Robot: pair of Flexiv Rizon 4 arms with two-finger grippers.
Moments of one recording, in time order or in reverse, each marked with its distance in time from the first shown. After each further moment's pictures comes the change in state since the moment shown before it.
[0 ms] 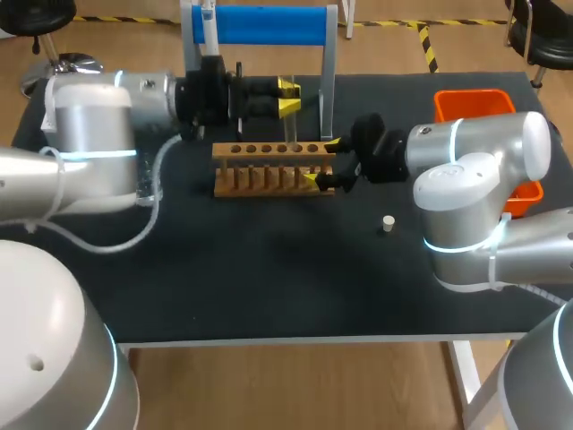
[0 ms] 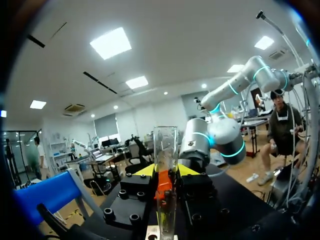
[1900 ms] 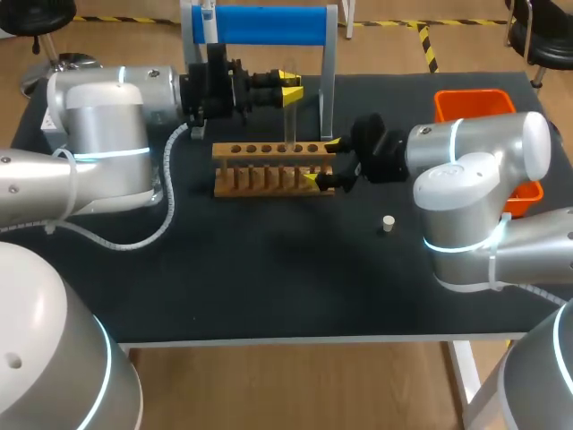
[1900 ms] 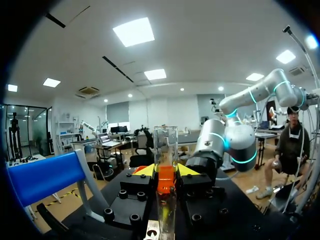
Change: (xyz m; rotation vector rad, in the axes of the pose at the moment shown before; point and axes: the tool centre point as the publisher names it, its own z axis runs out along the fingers) left arm -0.026 0.013 0.003 -0.038 -0.111 -0.159; right arm 0.000 0.000 0.000 0.000 0.000 0.000
